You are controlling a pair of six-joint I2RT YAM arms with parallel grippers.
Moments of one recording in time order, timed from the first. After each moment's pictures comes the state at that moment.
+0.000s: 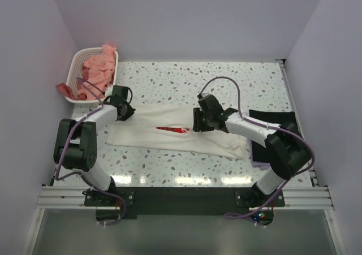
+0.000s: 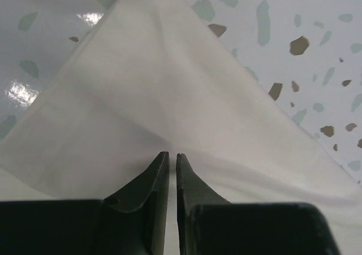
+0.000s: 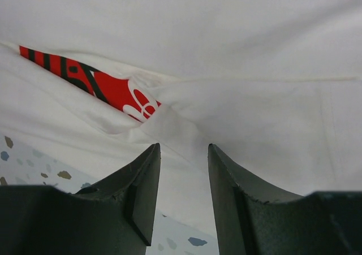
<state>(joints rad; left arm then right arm) -0.13 1.64 0.95 -0.25 -0.23 -0.81 0.65 1.62 1.02 -0.31 0.04 0.51</state>
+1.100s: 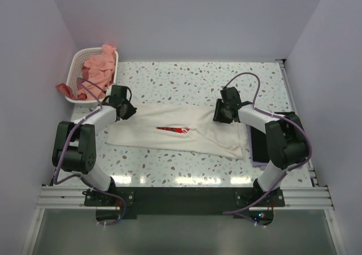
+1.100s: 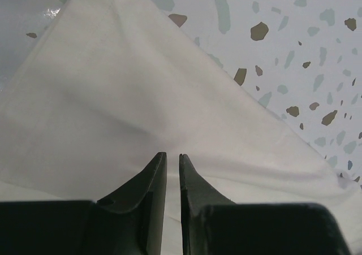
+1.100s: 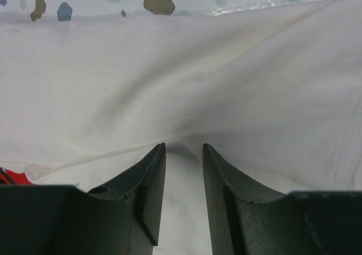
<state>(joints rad) -0.13 1.62 0.92 -0.22 -0.13 -0.80 0.35 1.71 1.00 -0.27 0.05 0.51</state>
